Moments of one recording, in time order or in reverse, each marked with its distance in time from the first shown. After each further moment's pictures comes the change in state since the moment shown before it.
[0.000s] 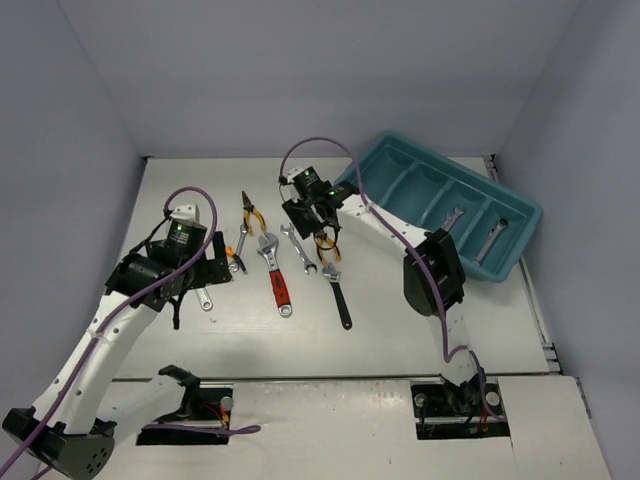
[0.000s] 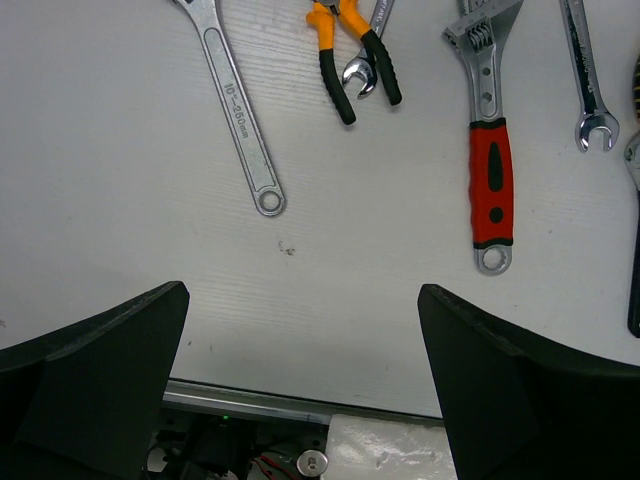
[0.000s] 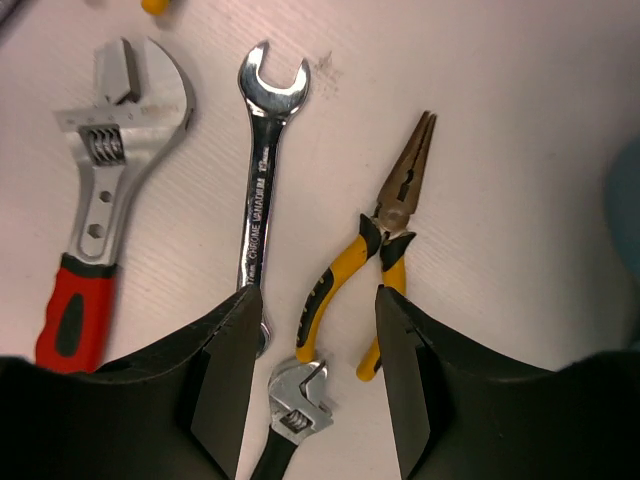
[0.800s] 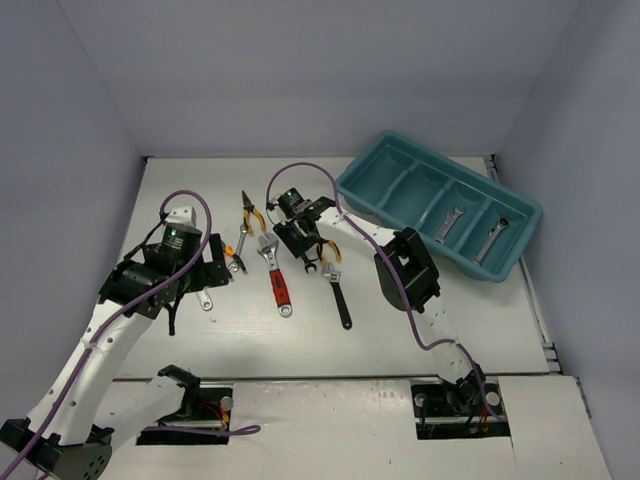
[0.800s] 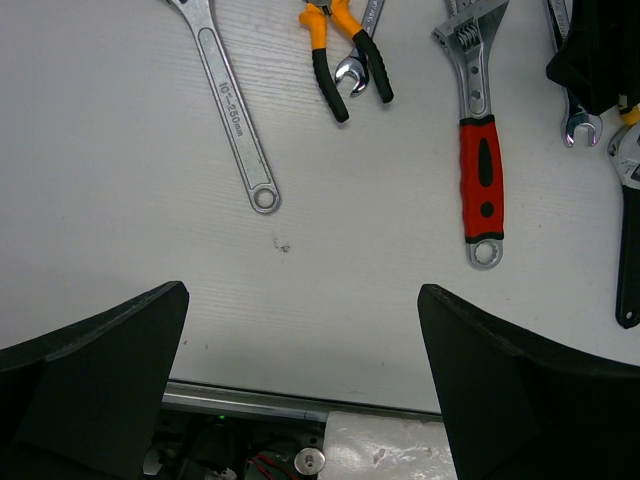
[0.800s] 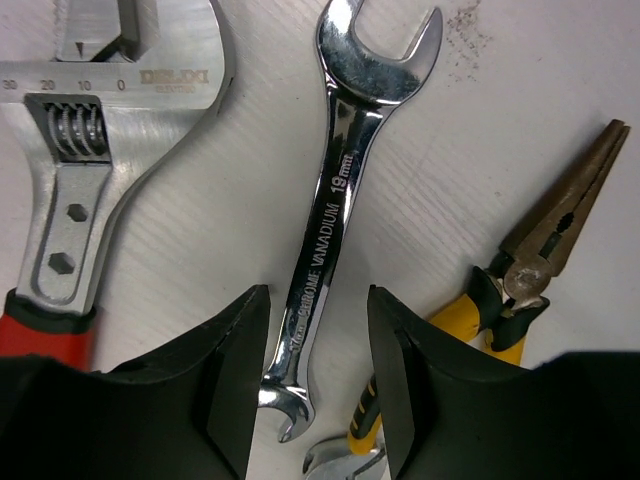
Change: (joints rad) left arm 0.000 -0.052 -0.014 0.000 0.014 0.000; right arm 0.043 0.212 0.063 -0.007 -0.039 -0.030
